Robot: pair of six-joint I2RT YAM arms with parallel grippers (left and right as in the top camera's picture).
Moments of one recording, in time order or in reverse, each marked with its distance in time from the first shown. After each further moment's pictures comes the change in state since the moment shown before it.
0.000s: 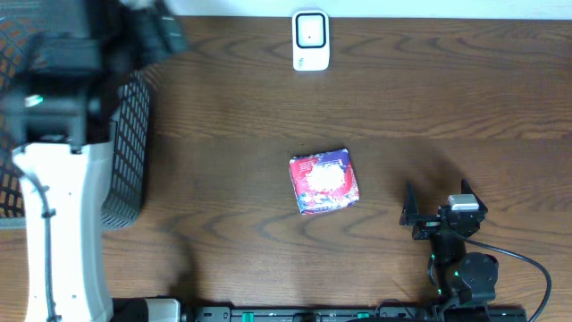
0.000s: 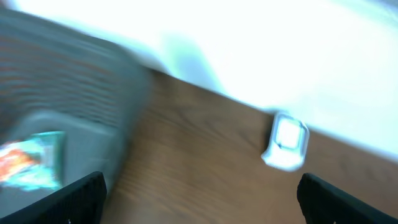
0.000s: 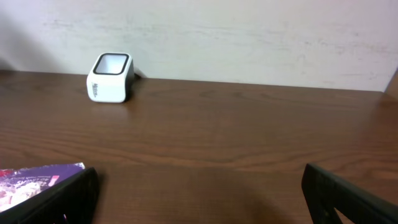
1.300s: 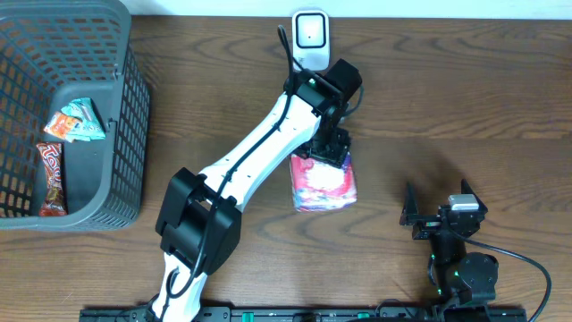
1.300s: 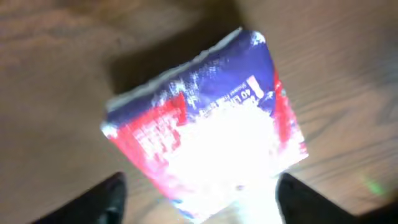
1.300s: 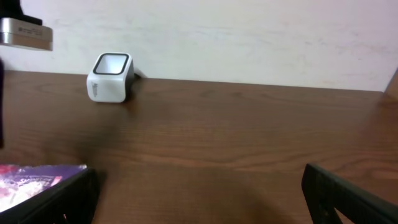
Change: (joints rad) left arm -0.693 0.569 -0.086 -0.209 0.186 0.115; right arm 0.000 0.000 0.000 0.000 0.000 0.000
